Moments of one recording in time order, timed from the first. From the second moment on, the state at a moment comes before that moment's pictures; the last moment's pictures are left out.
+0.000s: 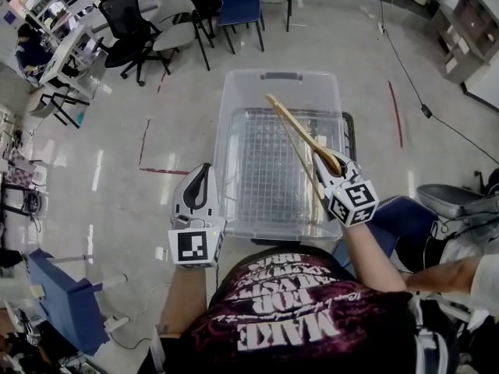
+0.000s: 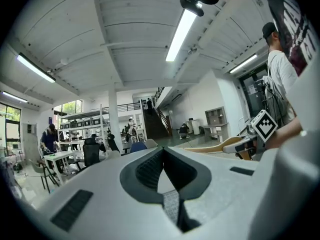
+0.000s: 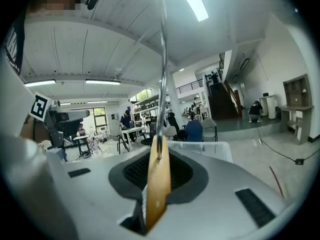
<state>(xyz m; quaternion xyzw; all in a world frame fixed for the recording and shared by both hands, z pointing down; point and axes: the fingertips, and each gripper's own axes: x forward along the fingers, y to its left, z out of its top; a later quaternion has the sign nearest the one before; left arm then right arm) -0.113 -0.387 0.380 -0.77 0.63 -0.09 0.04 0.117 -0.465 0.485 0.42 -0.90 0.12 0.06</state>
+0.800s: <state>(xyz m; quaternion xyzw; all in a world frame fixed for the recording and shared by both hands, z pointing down) -0.109 -0.385 0.401 -0.76 0.63 -0.12 0.02 0.094 -0.489 0.692 0.38 -0.87 0.25 0.20</state>
